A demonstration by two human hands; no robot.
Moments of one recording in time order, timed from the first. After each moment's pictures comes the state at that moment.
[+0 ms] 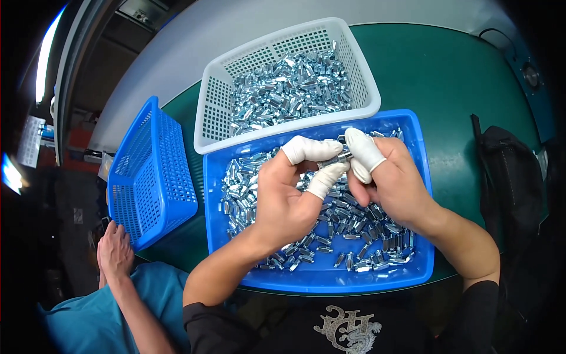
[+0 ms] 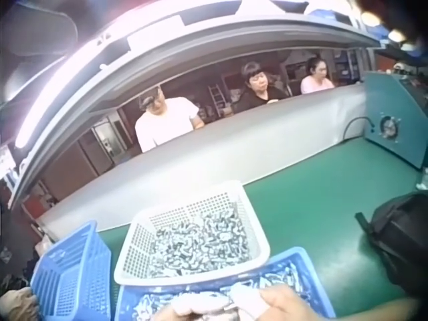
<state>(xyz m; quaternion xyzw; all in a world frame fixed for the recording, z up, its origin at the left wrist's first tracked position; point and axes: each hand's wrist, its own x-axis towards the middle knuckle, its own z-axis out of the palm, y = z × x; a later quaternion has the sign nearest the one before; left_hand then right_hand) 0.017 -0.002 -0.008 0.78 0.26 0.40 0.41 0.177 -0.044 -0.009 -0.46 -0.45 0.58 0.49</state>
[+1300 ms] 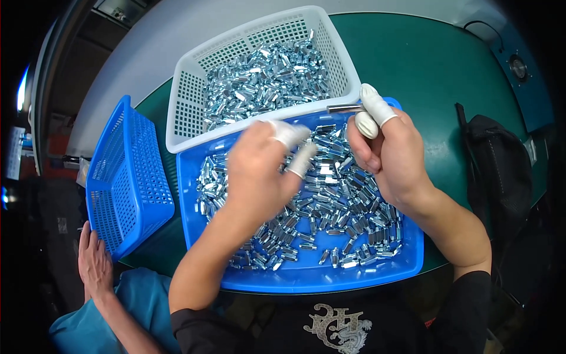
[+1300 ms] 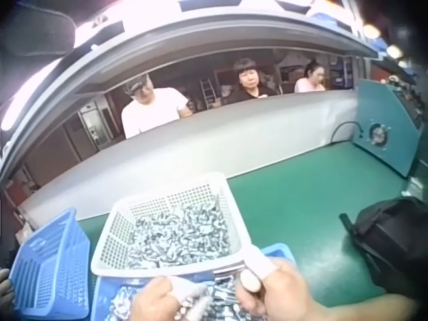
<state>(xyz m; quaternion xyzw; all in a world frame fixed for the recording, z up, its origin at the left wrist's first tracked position) 0.012 0.031 -0.023 0.90 0.23 0.34 0.09 0.184 -0.032 -0.006 -0.47 -0.29 0.57 0.61</state>
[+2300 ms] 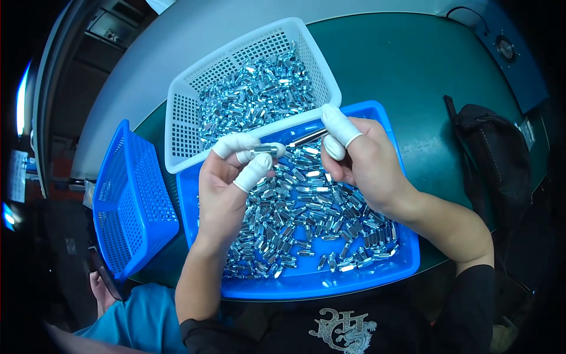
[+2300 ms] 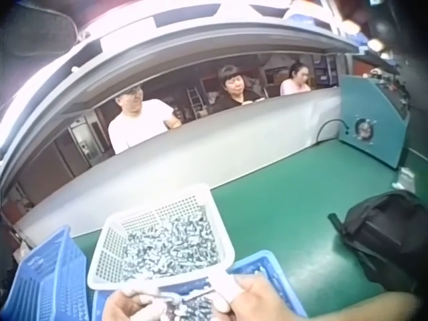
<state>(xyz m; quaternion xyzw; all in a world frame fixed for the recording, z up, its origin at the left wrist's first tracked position) -0.002 0.023 0.000 0.60 0.37 0.35 0.62 0.182 -0.036 -0.013 -0.48 -0.36 0.55 0.58</state>
